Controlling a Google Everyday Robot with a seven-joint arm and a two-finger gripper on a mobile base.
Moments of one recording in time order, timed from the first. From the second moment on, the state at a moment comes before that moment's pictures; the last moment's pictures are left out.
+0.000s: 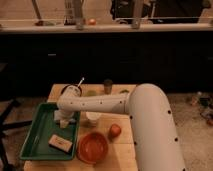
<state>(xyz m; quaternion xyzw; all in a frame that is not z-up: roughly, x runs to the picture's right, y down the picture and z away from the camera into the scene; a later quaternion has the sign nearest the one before) -0.252 0.182 0.868 -0.30 -0.16 0.05 0.94</state>
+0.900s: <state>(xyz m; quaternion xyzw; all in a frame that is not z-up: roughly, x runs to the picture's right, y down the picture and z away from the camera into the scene) -0.247 0.170 0.851 -0.30 -0.15 0.03 0.94</state>
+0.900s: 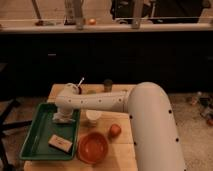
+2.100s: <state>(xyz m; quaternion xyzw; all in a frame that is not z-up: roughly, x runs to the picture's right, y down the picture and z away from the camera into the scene) -0.287 0.167 0.828 -0.31 -0.18 -0.05 0.93</state>
